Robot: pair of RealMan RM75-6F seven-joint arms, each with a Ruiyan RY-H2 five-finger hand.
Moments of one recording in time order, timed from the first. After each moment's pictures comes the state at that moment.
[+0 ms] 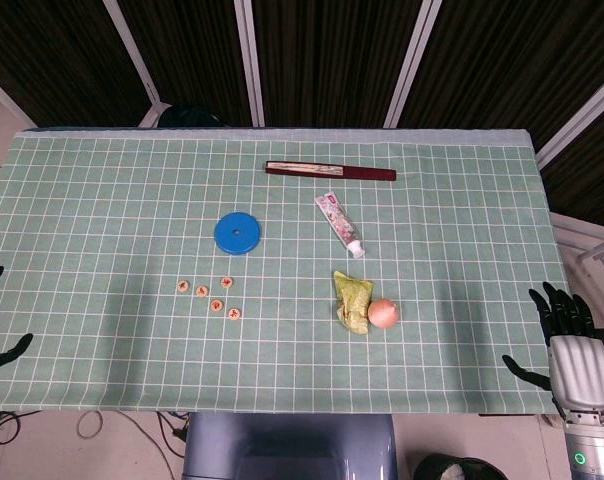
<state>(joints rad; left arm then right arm) -0.06 -1.08 -0.08 -1.71 1.43 1.54 0.11 0.03 -1.21 0.09 -1.64 -1.51 1.57 -0.14</state>
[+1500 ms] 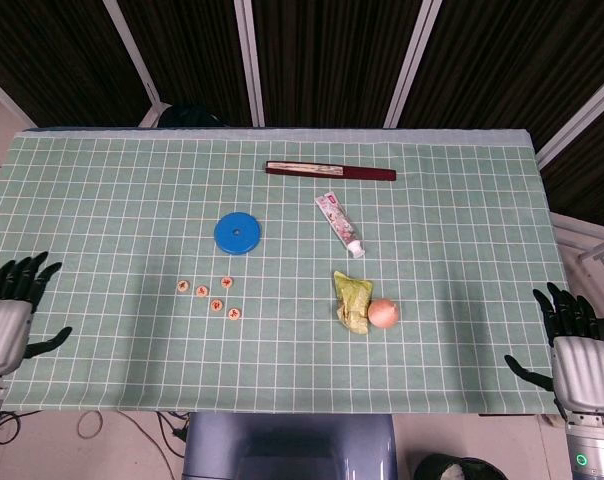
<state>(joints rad) -0.18 -1.06 -0.09 -1.77 1.48 1.37 0.15 0.03 -1.21 0.10 -1.65 -1.50 1.58 -0.14</state>
